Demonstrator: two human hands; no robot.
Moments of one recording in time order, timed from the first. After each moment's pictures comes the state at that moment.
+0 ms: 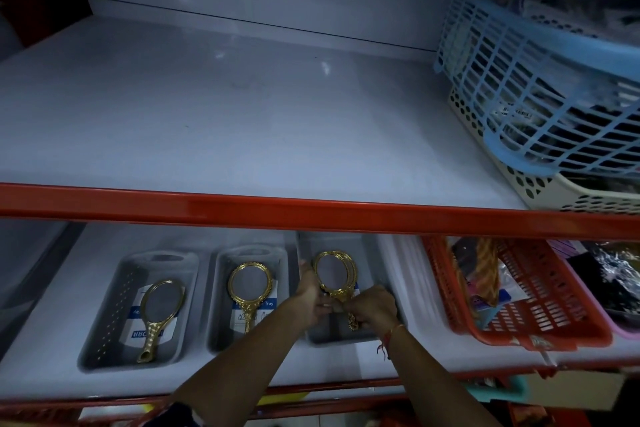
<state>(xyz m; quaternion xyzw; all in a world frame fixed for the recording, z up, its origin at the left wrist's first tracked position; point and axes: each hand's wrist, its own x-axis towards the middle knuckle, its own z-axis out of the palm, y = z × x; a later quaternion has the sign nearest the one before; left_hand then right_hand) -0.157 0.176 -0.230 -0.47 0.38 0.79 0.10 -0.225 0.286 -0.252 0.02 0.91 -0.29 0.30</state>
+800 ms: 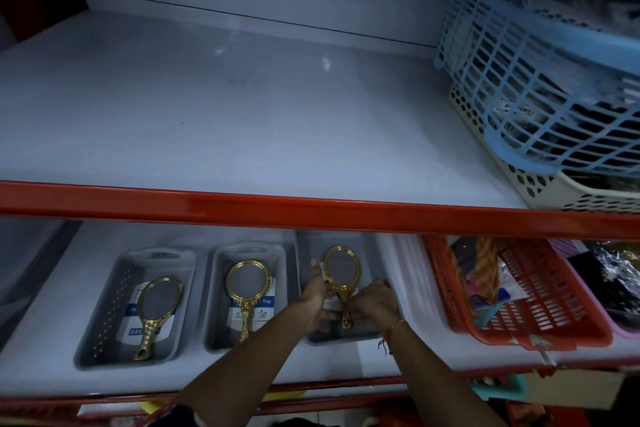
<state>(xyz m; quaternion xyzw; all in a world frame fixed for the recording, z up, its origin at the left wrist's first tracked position) -0.156 0.187 -0.237 -0.44 0.44 0.76 0.17 -0.233 0.287 -0.250 -0.01 0.92 -0.25 0.29</state>
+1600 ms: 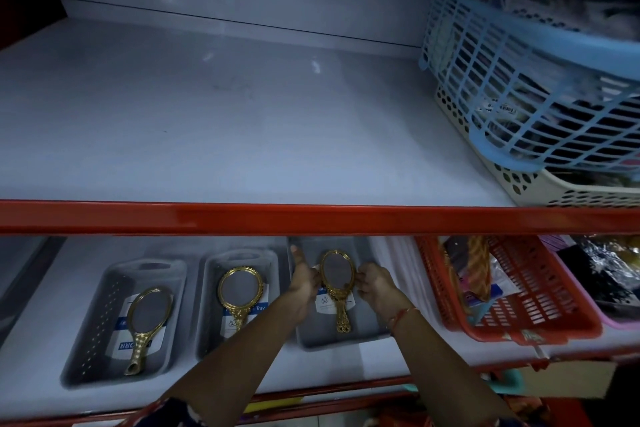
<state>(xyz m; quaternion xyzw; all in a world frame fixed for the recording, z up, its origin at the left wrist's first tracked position) -0.173 0.173 -0.218 -0.42 0.42 0.80 0.06 -0.262 0.279 -0.228 0.18 0.73 -0.57 0.33</state>
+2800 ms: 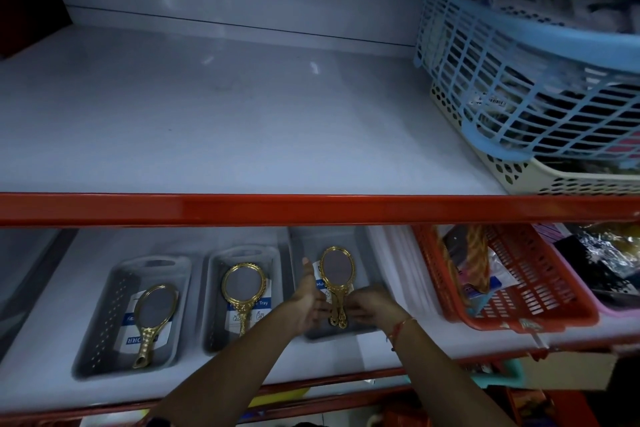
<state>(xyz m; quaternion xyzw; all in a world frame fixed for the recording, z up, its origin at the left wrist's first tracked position) -0.149 0.183 -0.229 -0.43 0.46 0.75 0.19 -0.233 0.299 -0.249 0.11 0.80 -0.41 0.42</state>
